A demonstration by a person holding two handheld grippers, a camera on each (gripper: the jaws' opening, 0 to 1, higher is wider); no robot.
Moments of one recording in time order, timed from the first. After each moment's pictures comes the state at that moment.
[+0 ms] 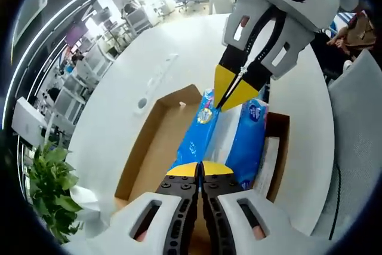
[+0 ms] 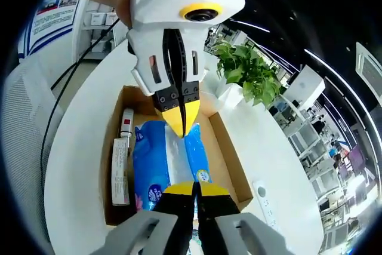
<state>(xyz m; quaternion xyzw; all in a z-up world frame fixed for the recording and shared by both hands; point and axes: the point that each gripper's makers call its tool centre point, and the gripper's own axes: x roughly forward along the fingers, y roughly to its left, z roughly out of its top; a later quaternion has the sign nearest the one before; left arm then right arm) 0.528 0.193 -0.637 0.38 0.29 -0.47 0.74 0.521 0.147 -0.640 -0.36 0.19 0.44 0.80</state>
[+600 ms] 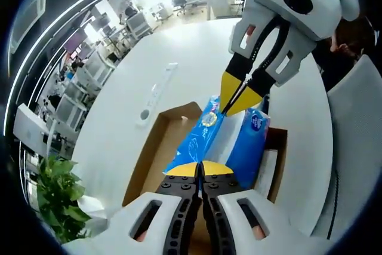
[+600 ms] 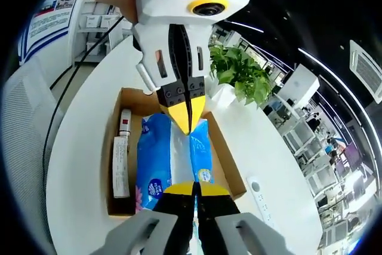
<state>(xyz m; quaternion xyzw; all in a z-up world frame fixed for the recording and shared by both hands) 0.530 0.173 -0.617 0.39 0.27 -0.48 0.74 0.517 0.128 -0.629 -0.36 0.19 0.42 0.81</state>
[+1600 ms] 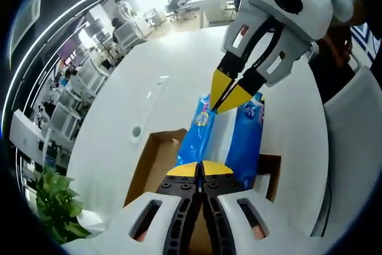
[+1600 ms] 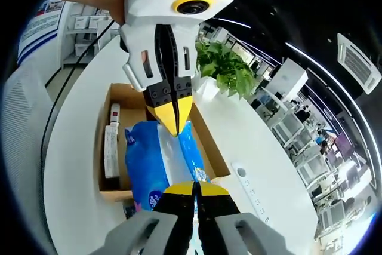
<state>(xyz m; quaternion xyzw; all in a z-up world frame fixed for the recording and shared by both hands) 0.524 0.126 -0.611 0.38 0.26 -0.50 0.73 0.520 0.078 -0.618 -0.35 0.19 0.38 0.83</state>
